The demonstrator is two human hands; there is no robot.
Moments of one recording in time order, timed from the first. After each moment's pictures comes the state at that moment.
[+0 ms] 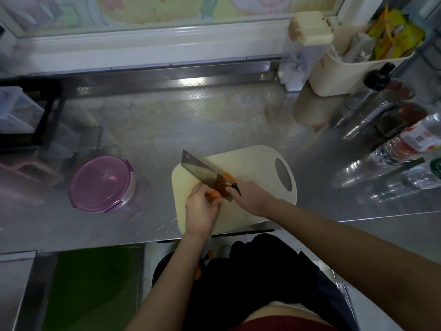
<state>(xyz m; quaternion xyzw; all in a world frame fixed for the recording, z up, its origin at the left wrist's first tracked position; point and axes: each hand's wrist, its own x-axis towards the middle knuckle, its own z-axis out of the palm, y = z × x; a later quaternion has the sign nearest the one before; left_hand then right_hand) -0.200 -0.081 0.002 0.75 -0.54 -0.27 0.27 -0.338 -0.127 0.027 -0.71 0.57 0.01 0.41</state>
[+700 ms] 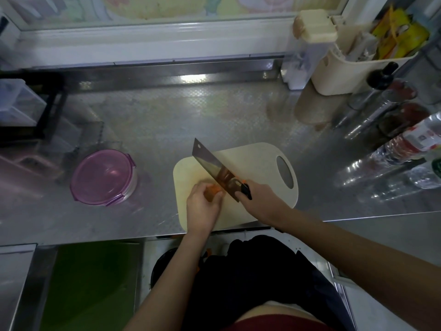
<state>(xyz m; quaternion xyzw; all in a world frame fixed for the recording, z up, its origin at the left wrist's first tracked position) -0.202 -0.073 -0.001 0.75 -0.51 -0.29 0.32 -0.350 -0.100 0.051 -0.70 0.58 -0.07 0.41</state>
